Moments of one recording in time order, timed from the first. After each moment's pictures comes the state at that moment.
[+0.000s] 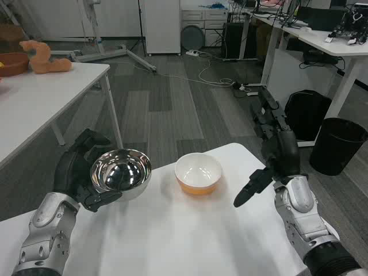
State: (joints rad) left arm -0.34 0.07 0.27 0.28 -0.31 -0.16 -0.31; right arm -0.44 -0.42 0.22 0.39 0.49 -0.64 -0.08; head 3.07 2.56
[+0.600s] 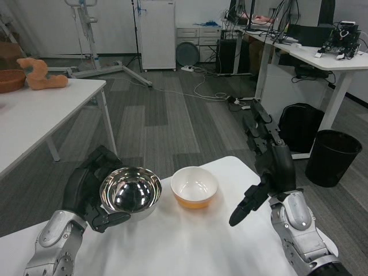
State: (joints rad) left arm -0.34 0.08 0.14 0.32 -0.34 -0.23 -0.31; right arm -0.38 -0.41 0.19 0.29 0.48 -0.62 -0.07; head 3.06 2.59
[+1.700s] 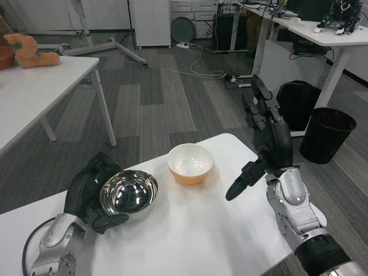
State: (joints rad) left arm -0.28 0.09 0.09 0.54 -0.38 -0.36 -0.35; right arm -0.38 -0.40 0.18 0.30 0.48 -0.62 -0.07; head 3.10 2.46
